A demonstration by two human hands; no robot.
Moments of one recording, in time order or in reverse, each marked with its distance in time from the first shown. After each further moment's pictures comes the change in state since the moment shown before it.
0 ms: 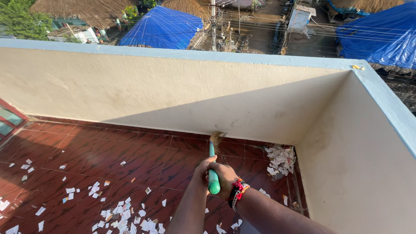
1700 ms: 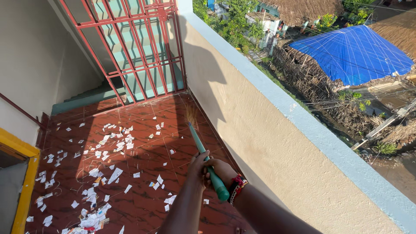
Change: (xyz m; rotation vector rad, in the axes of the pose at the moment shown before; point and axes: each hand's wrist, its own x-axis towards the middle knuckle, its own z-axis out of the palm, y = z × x) left_hand -0.127 0.414 -0.218 -0.553 0.761 0.873; right_hand 0.285 -0.018 0.496 -0.734 -0.706 0.516
